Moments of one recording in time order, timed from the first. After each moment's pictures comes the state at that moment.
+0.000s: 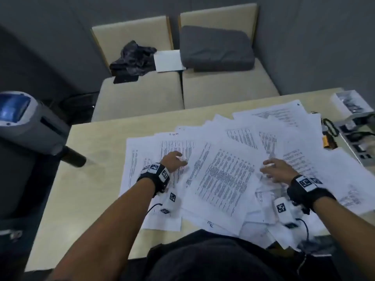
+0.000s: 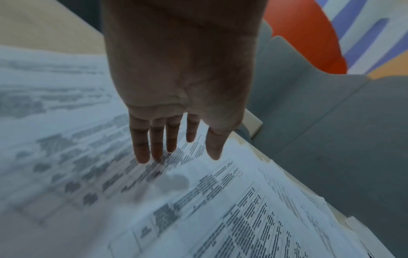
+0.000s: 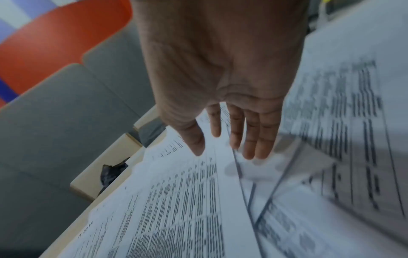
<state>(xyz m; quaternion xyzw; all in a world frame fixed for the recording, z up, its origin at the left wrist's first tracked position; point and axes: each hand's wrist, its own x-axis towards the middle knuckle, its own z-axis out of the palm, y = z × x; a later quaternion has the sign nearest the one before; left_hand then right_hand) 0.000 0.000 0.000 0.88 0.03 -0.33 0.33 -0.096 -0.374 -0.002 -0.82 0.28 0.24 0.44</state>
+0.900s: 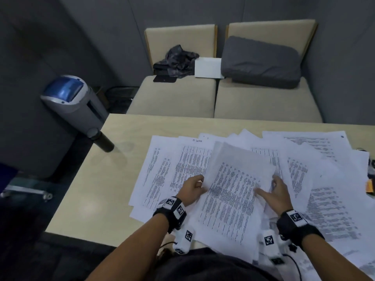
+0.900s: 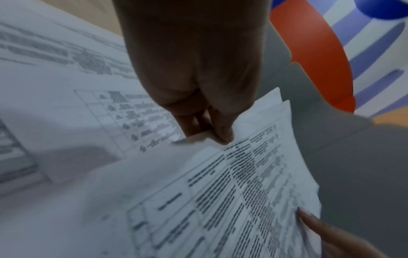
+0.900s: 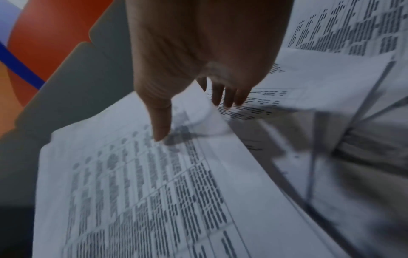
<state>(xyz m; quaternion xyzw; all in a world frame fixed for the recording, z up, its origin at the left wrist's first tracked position) -0.085 -0.021 -0.005 0.82 0.01 -0.22 0.52 -0.081 -0.317 -0.025 -0.84 0.21 0.12 0.49</state>
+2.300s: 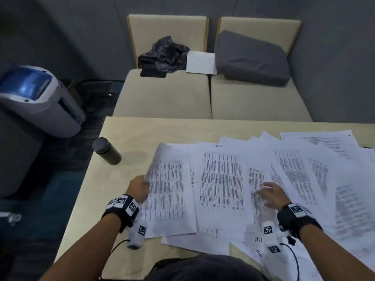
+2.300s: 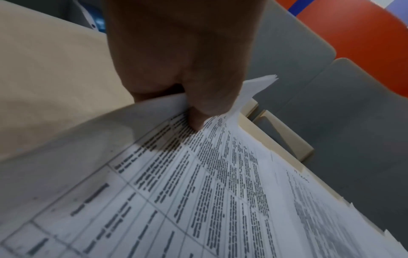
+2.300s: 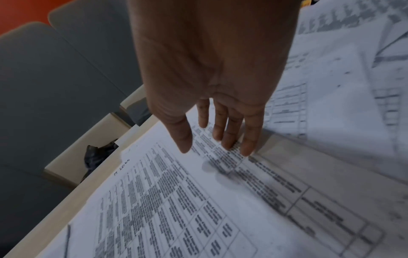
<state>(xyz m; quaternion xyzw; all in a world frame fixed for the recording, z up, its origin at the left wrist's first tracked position) -0.022 0.271 -0.023 0.89 0.18 -0.22 0.36 -0.049 -0.183 -0.033 -0.75 0.36 0.21 0.51</state>
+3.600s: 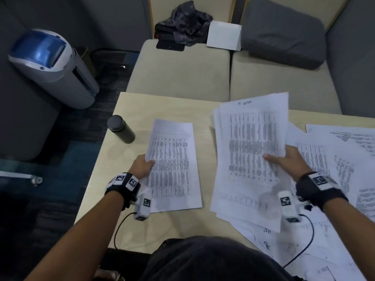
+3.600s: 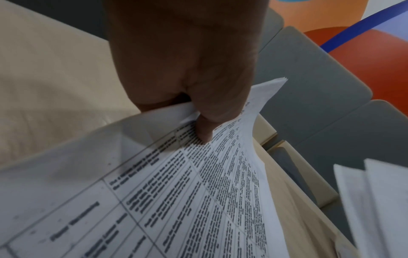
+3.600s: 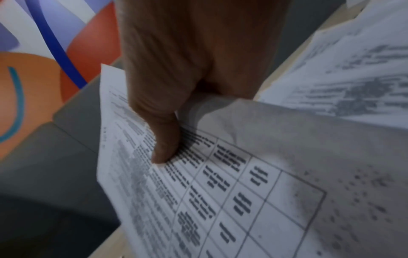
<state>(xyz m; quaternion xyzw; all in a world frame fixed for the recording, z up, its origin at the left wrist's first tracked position) -0.011 0.315 -0.050 0.85 0.23 -0.21 0.42 0.020 -0.149 0.040 -0.86 0.14 0.16 0.47</state>
